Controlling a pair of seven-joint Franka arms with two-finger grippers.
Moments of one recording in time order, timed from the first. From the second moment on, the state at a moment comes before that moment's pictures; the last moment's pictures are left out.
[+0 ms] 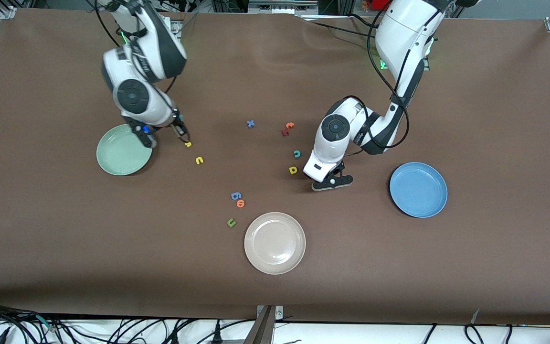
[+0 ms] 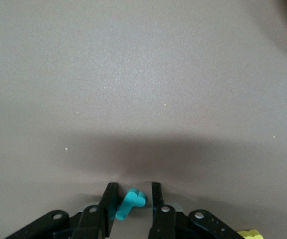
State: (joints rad) left arm -0.55 0.66 -0.05 -1.82 0.09 2.49 -0.86; right arm 0.19 0.13 0.19 -2.05 0.03 1.82 1.25
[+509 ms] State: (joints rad) left arm -0.56 0.66 -0.05 -1.81 0.09 2.47 -0.88; right arm 0.17 0.15 -0.19 -1.92 0.03 1.69 0.53
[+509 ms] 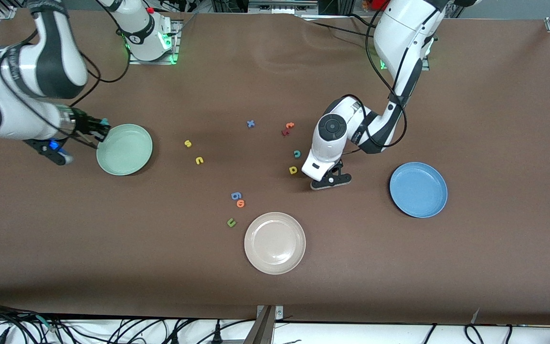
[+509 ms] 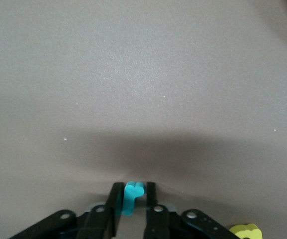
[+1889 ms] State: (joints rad) left arm -0.53 0.67 -0.04 -1.64 0.09 2.14 -0.87; right arm 0.16 0.44 -0.28 -2.05 0.06 2.11 0.21
